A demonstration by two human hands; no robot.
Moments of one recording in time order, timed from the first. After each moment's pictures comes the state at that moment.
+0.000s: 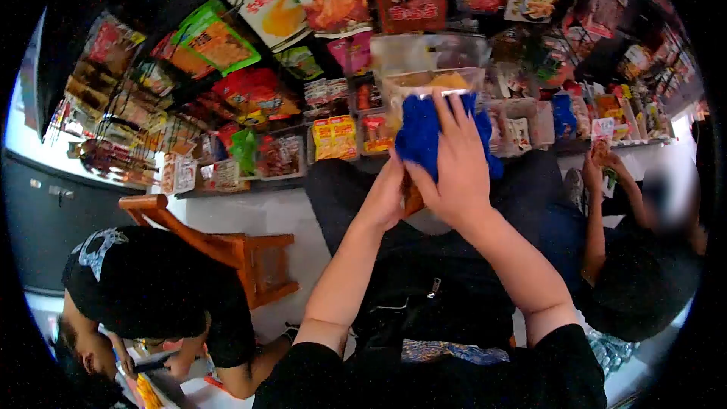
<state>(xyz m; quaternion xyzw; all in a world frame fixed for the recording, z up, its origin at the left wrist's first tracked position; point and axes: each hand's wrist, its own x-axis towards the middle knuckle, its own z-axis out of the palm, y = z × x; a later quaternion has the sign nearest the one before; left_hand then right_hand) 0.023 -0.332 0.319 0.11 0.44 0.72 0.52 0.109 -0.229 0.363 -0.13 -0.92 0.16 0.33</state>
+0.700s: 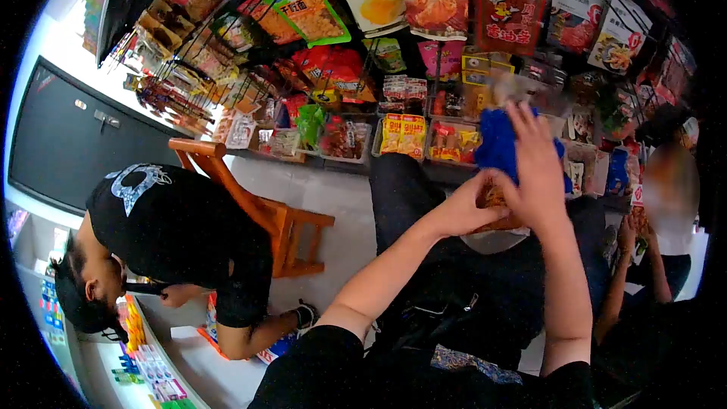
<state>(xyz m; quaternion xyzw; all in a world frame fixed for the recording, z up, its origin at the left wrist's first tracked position) 0.010 -0.336 0.307 0.36 0.57 0.58 0.46 0.091 -0.207 0.389 -0.05 -0.96 0.14 0.26</state>
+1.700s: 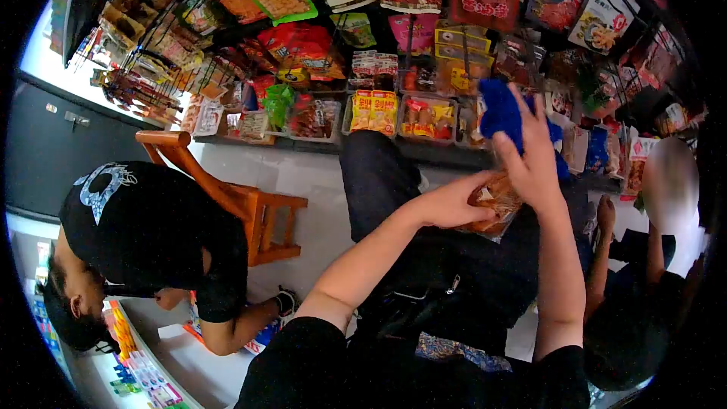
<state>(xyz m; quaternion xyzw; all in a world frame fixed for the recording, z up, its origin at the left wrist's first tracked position) 0.021 -0.329 0.294 0.45 0.55 0.49 0.51 0.100 -0.183 0.360 -0.12 -0.93 0.24 0.26</state>
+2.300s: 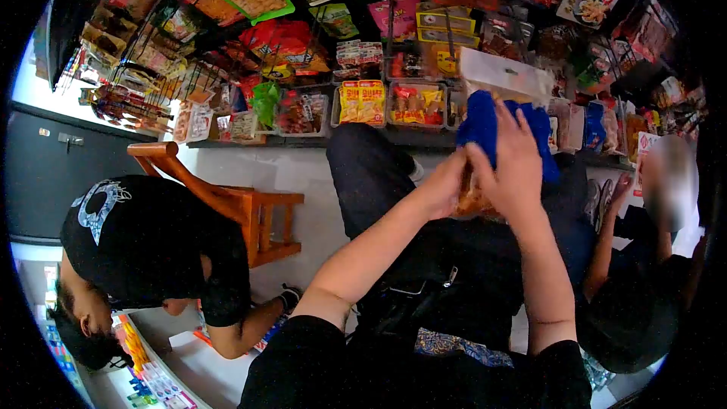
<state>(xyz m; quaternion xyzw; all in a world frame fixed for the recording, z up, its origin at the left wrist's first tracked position) 0.036 -0.311 0.281 0.03 0.34 0.68 0.65 0.115 -0.211 0.345 -0.13 -0.95 0.13 0.24</state>
